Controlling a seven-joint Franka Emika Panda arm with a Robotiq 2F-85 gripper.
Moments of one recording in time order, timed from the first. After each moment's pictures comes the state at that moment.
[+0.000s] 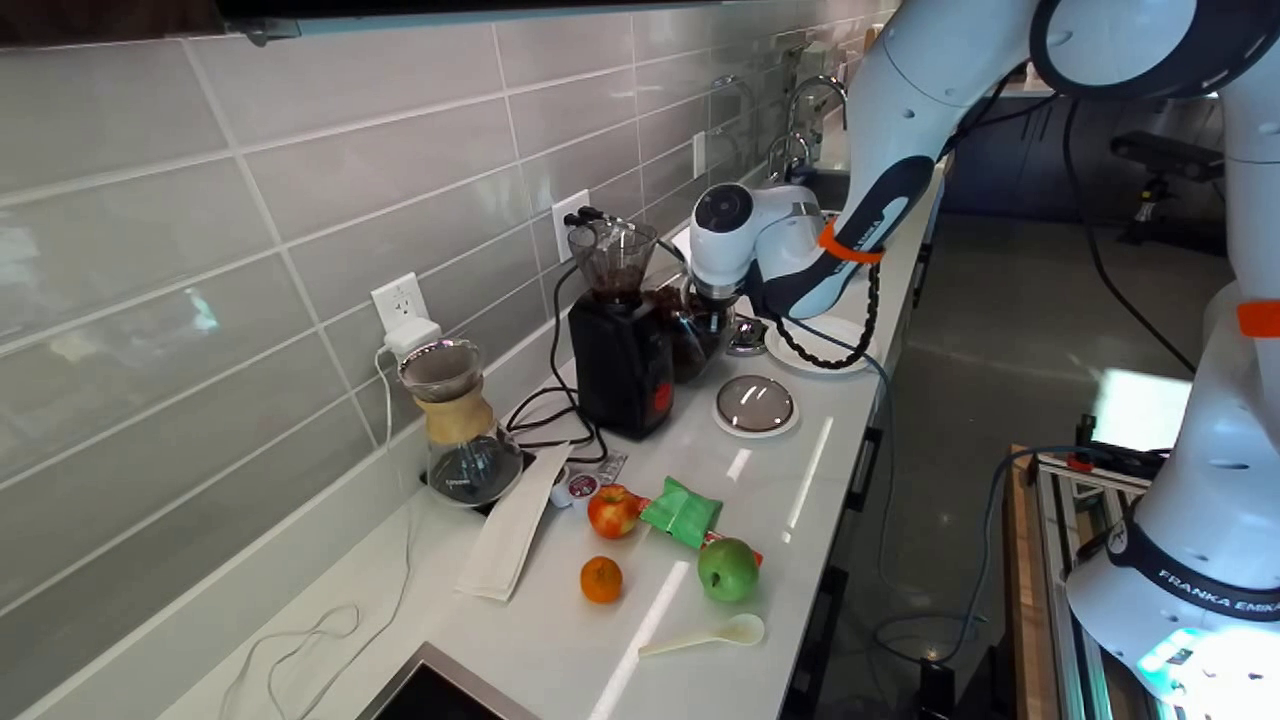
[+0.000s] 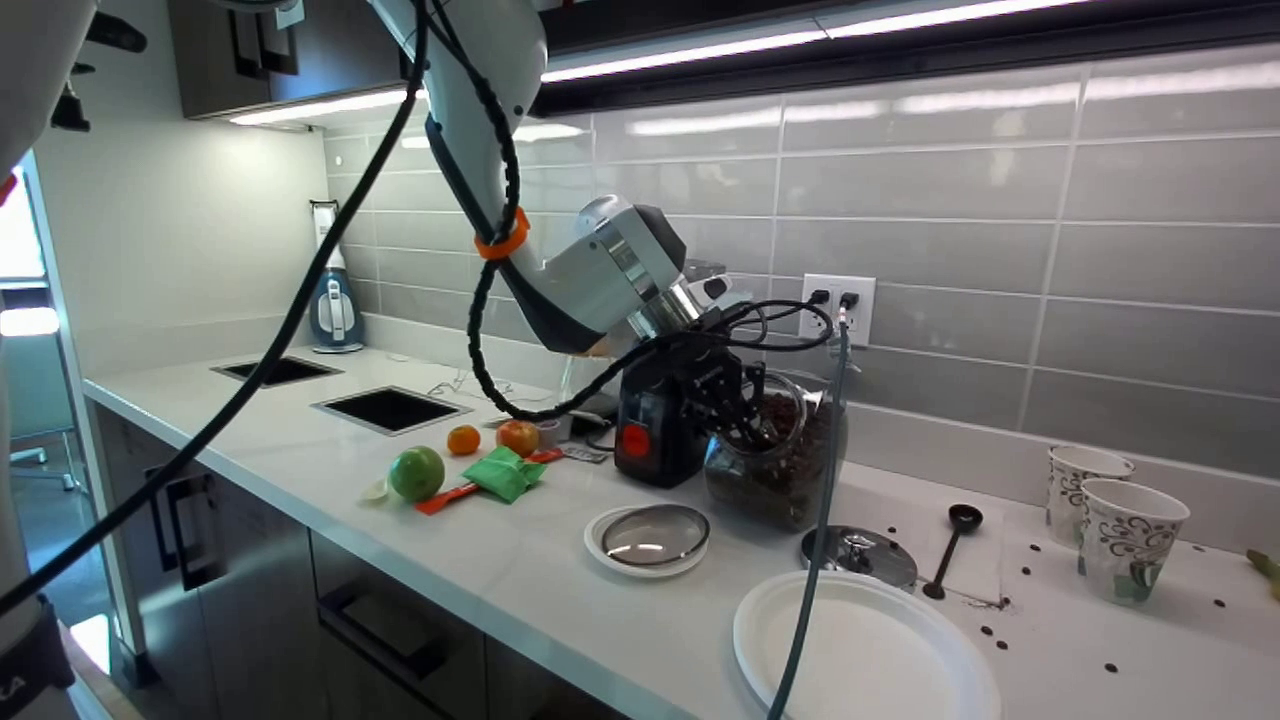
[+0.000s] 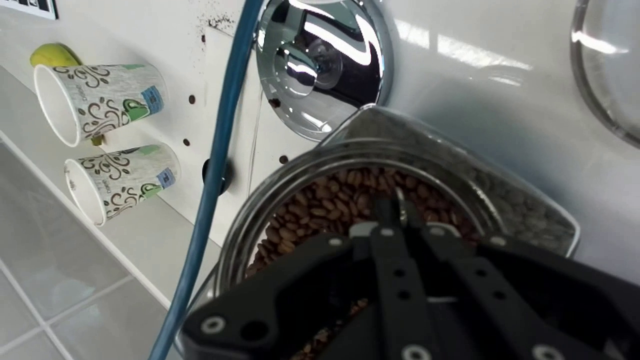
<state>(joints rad) 0.05 0.39 -0.40 -2.09 -1.03 2.74 0.35</state>
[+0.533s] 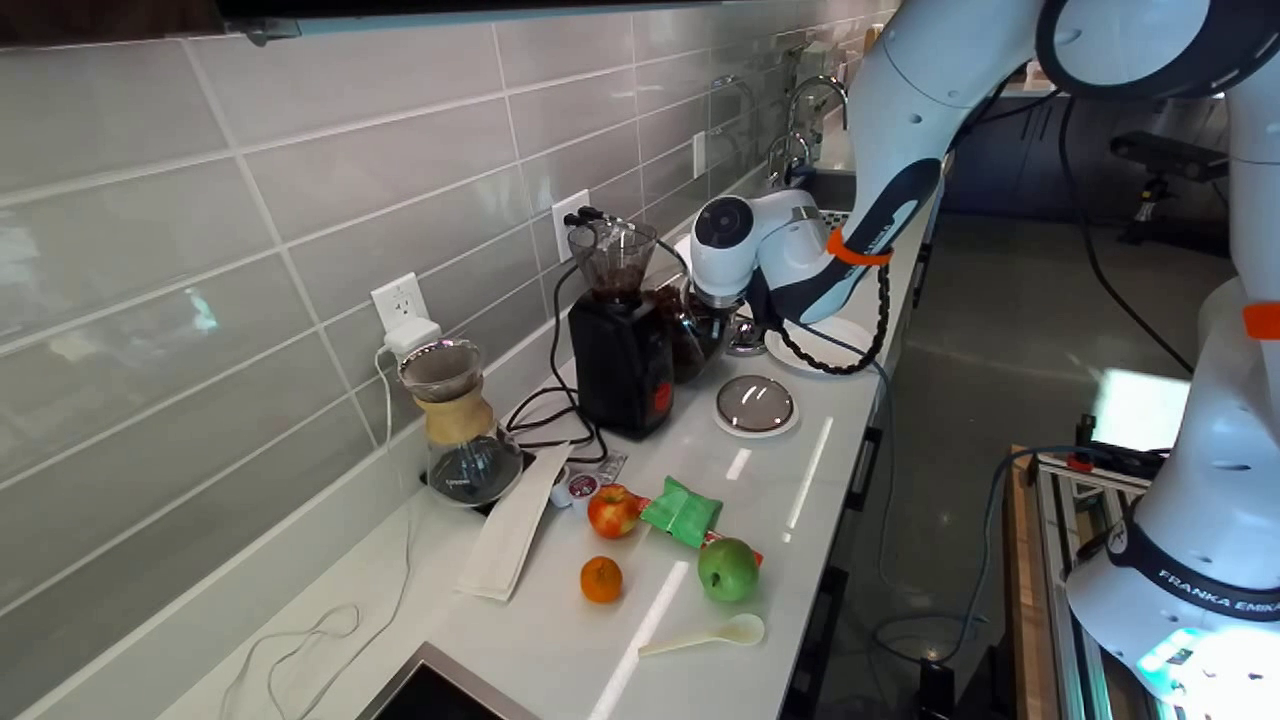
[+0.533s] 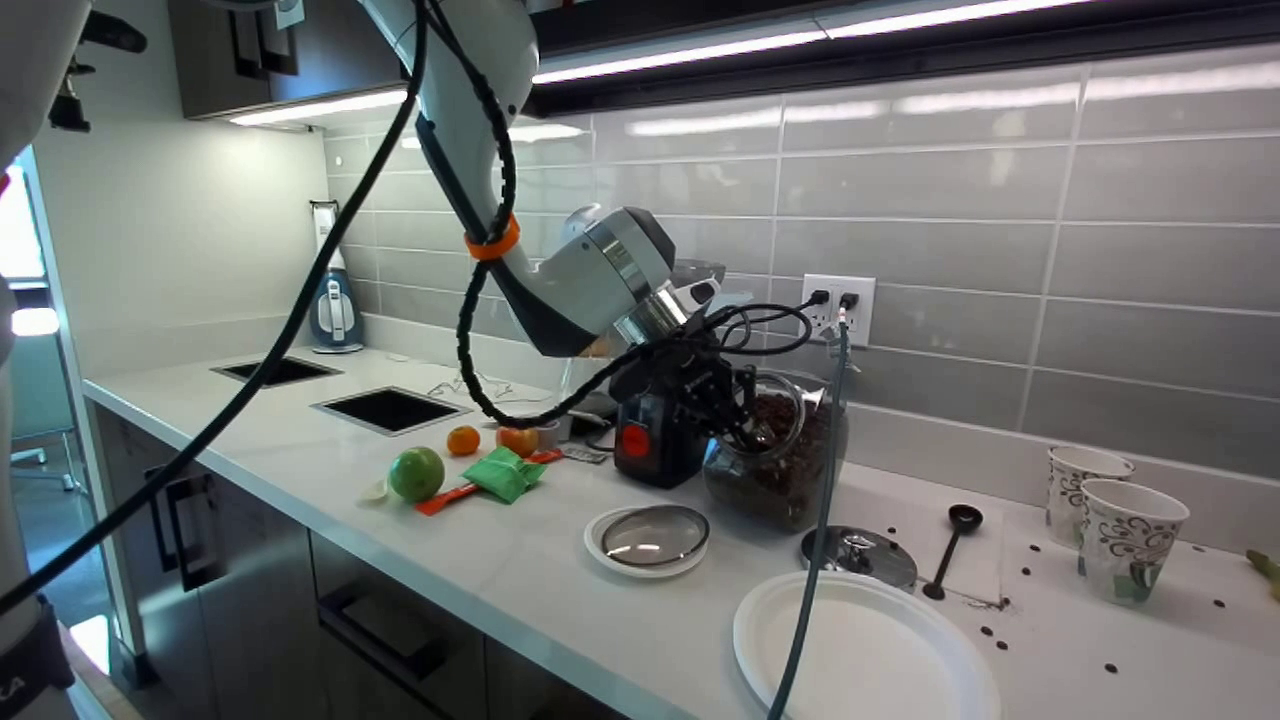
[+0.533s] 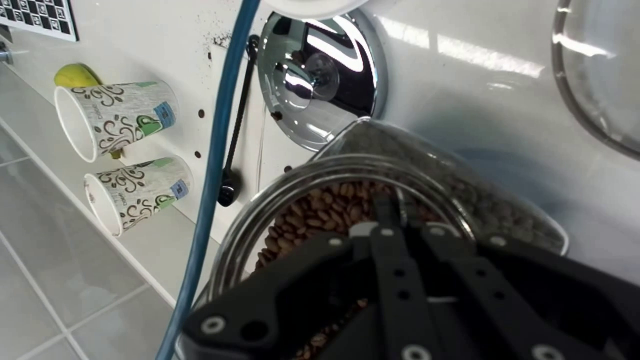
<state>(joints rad) 0.09 0.39 -0.42 -2.11 -1.12 2.72 0.49</state>
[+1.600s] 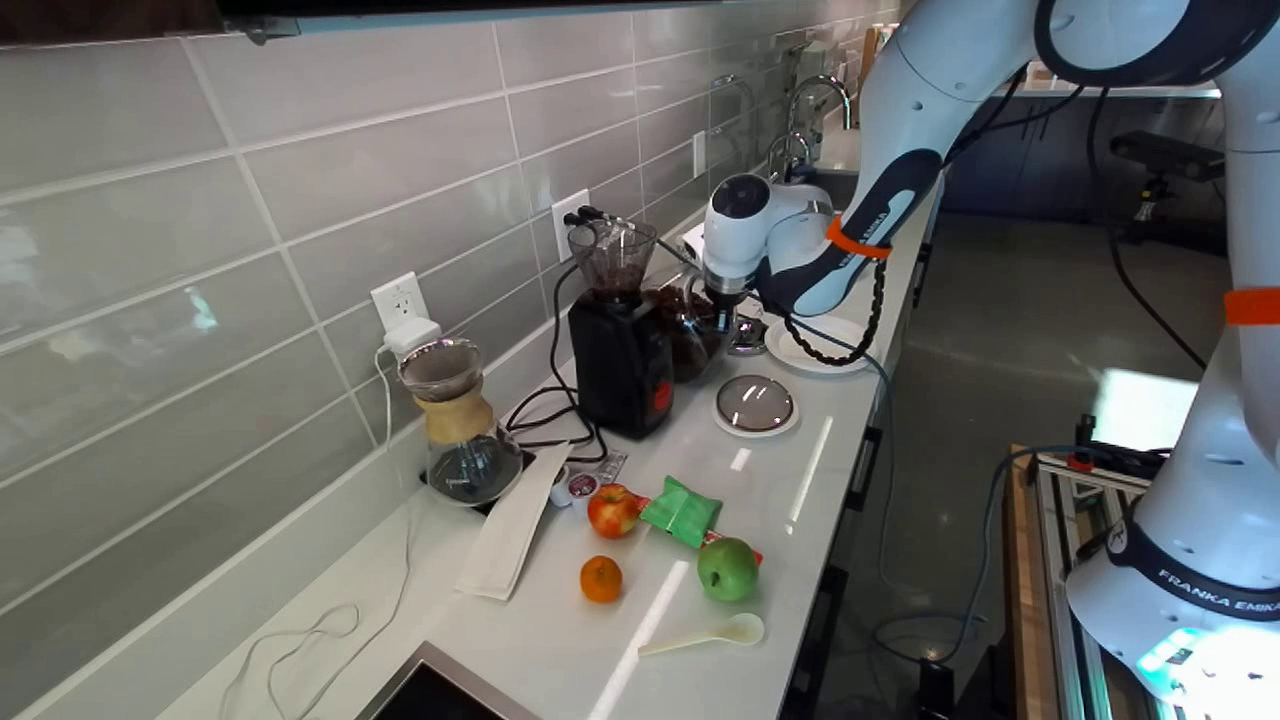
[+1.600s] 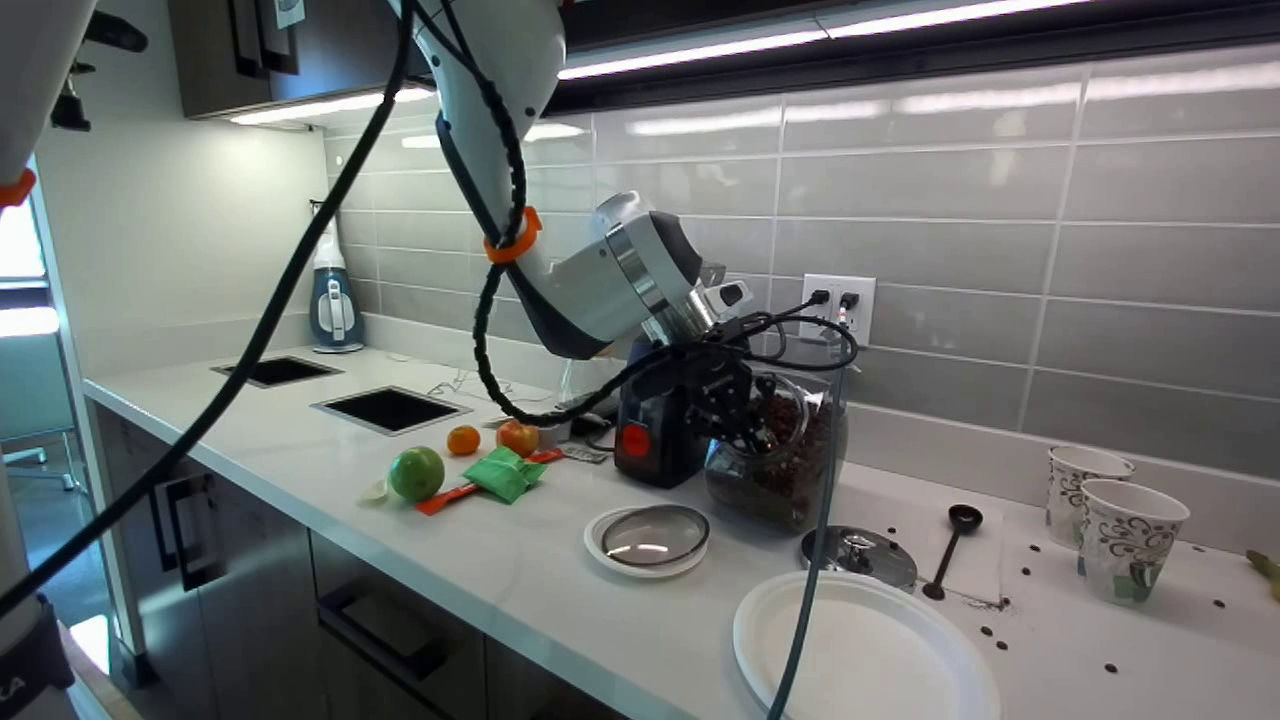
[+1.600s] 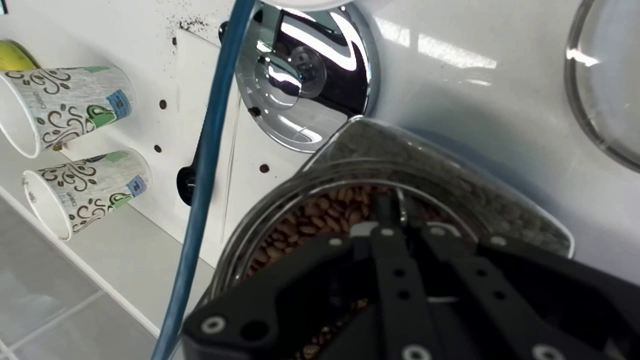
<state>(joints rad) -0.13 0.38 -0.26 -2.10 -0.97 2.80 0.23</state>
